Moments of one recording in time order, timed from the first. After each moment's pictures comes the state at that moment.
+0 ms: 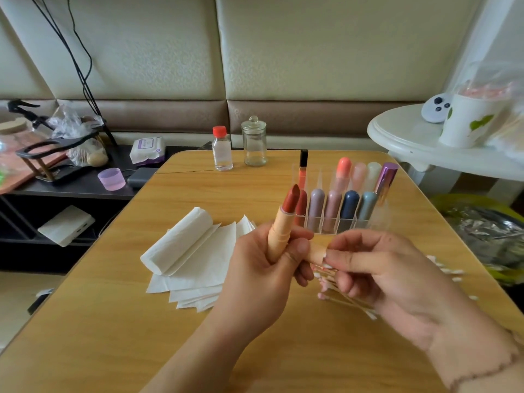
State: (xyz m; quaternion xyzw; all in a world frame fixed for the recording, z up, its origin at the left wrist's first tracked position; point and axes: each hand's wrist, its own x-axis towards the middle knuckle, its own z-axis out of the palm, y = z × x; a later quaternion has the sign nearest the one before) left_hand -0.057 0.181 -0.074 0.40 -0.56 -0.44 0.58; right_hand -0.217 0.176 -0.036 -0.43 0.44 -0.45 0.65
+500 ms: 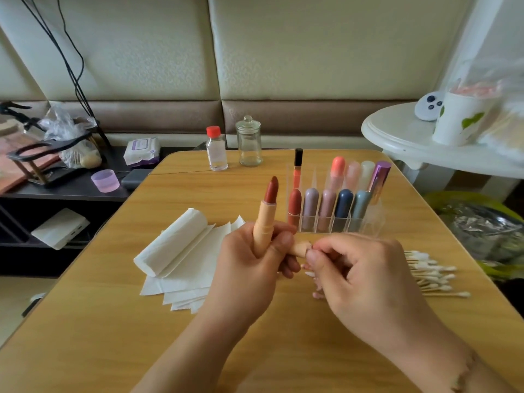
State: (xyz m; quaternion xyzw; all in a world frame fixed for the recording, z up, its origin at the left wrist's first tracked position) left_hand -0.055 0.176 -0.075 0.43 -0.52 -0.44 0.59; right_hand -0.212 0.179 -0.060 -0.78 0.44 -0.43 0.13
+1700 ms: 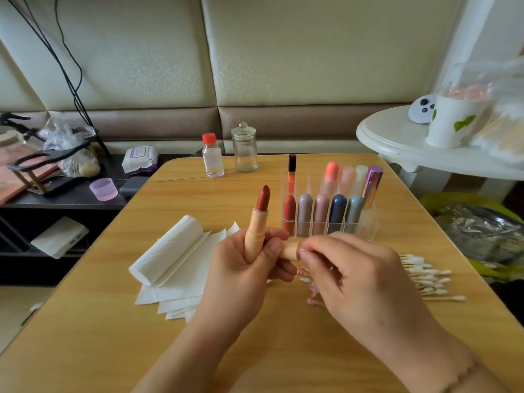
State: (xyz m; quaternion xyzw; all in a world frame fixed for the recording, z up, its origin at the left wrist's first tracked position) left_hand -0.054 0.174 -0.076 0.41 -0.50 -0.46 0.61; right_hand -0.218 0.171 -0.067 -0.81 0.39 -0.44 0.00
